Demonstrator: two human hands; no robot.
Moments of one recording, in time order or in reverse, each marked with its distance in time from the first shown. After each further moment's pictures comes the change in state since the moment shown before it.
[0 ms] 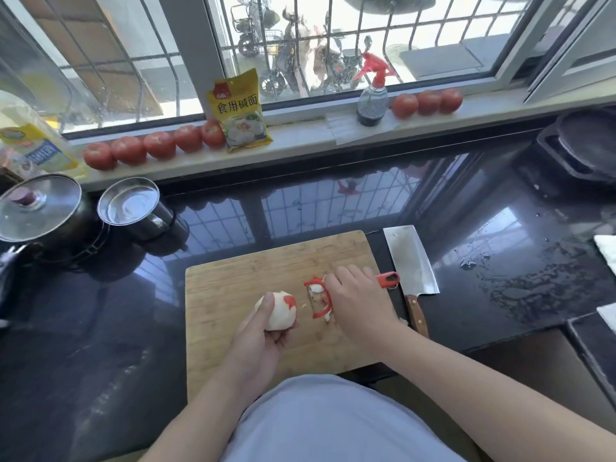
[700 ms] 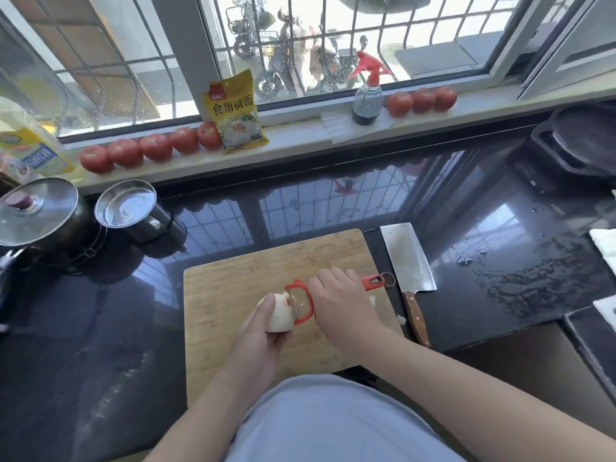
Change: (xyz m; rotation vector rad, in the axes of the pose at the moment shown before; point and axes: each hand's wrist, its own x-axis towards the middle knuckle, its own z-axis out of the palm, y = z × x) left_hand 0.001 -0.008 0.001 0.036 0.008 0.054; right_hand 0.001 -0.026 -0.005 0.070 0.107 -0.014
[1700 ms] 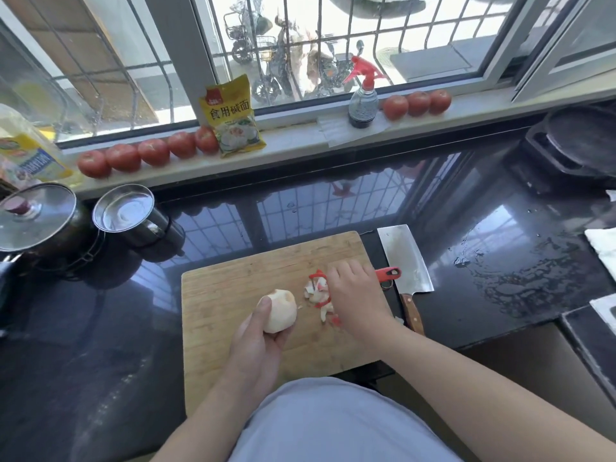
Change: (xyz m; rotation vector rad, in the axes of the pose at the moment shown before) left_hand -0.008 0.001 0.006 -0.102 0.001 0.061; right_hand 0.001 0.031 0.007 -0.165 -0.174 0.133
